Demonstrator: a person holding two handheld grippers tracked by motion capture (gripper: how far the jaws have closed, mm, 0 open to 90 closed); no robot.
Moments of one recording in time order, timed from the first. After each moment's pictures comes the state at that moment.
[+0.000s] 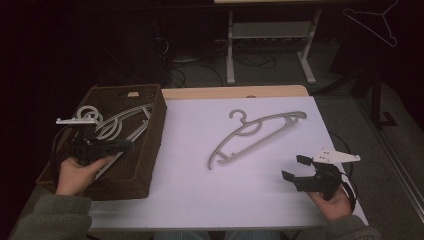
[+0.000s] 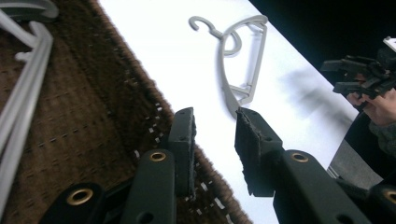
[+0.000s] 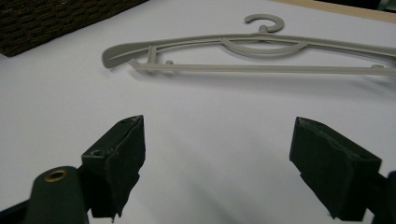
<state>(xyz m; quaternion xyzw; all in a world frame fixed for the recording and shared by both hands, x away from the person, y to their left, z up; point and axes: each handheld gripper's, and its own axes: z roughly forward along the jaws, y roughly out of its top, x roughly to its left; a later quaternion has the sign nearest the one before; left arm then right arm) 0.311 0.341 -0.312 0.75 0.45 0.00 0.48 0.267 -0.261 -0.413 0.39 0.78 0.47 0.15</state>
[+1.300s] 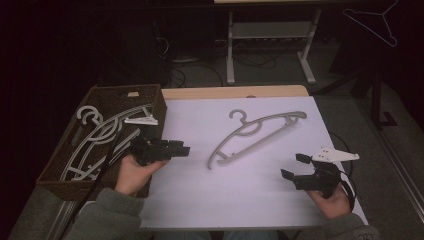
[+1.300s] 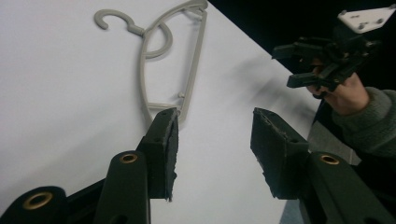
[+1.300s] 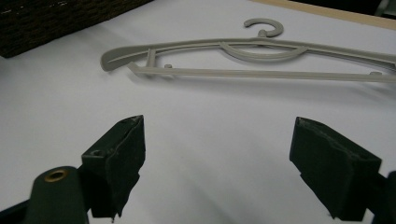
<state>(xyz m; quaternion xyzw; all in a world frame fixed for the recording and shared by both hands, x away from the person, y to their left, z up) 0.324 0.209 -0.327 0.79 0.37 -0.04 0.48 0.270 -0.259 -0.412 0.38 0.78 0.47 0.16</state>
